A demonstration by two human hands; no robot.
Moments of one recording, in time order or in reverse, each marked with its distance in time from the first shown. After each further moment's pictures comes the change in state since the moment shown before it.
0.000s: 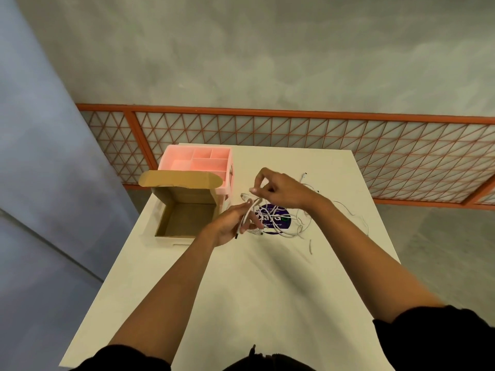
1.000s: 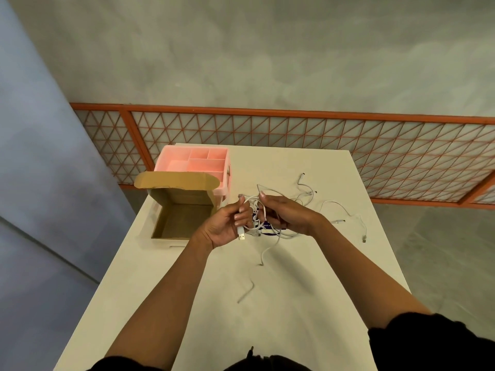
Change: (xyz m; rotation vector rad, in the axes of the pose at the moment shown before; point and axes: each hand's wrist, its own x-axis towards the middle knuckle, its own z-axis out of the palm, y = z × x) left_hand 0.009 -0.007 -0.014 -0.517 -0.301 0.037; right_hand -0.011 0.039 0.030 0.729 -0.160 0.182
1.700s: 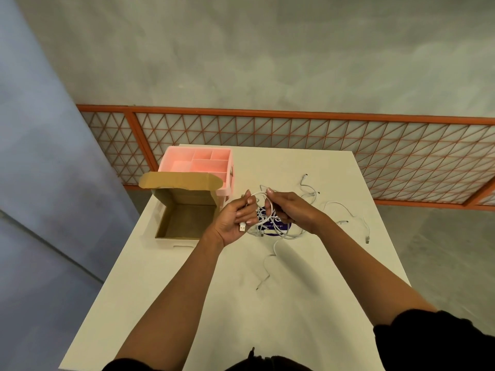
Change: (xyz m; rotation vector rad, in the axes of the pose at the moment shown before) left_hand 0.004 0.003 0.023 -0.106 0.080 0.063; right_hand 0.000 0.002 -0.008 -0.103 0.145 -0.052
